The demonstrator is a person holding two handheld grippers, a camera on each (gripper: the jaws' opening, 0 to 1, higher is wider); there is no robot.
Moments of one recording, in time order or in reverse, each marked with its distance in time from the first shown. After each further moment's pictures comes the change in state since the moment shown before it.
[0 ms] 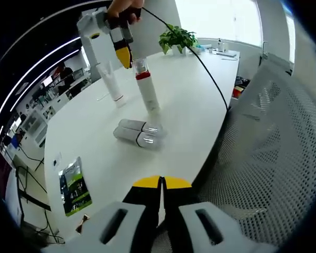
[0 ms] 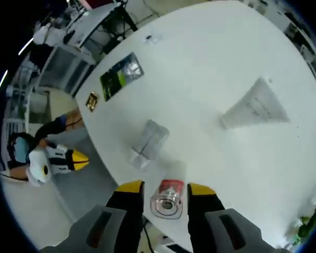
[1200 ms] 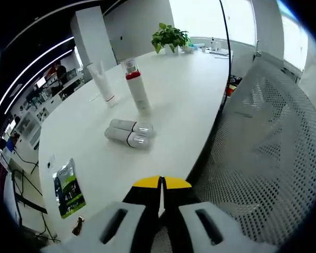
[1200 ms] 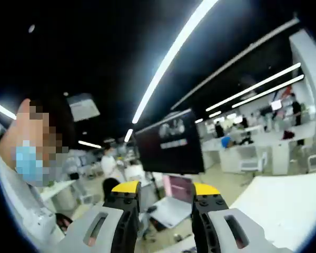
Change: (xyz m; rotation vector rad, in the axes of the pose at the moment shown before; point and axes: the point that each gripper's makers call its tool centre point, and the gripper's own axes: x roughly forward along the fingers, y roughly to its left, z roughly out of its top) left arm 0.001 -0.013 -0.001 0.019 0.006 -0.059; right arm -0.389 0.209 0.054 -0.124 -1.481 0.117
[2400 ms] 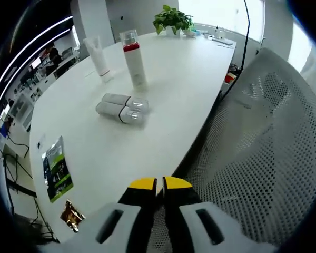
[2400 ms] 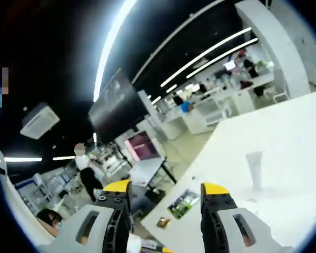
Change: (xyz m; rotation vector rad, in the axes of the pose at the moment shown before) left arm 0.008 -0.005 -0.031 -0.074 0.155 -0.042; right arm -0.061 -0.082 -0.268 0.390 0.238 -0.120
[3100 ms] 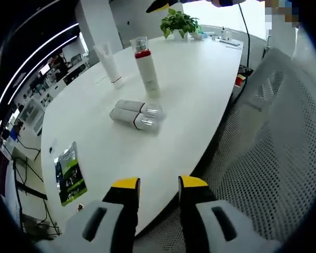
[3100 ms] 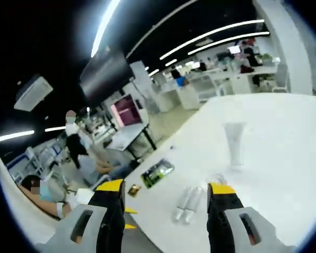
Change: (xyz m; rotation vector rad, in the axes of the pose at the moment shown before) left arm -0.002 0.019 0.009 0.019 -0.031 0.090; right arm -0.015 -0.082 -0.040 -0.181 0.184 -0.123
